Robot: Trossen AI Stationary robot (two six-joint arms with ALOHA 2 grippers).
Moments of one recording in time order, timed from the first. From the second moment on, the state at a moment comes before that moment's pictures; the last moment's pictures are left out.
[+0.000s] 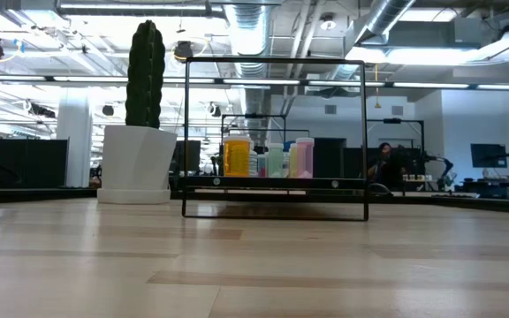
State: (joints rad) left arm -0.37 1.52 1.62 0.48 0.07 0.41; right arm 0.14 1.60 1.99 -0.18 -0.63 0.90
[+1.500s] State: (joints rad) left arm -0.36 1.52 1.62 0.42 0.03 0.46; right arm 0.10 1.60 1.99 -0.21 -0.71 0.82
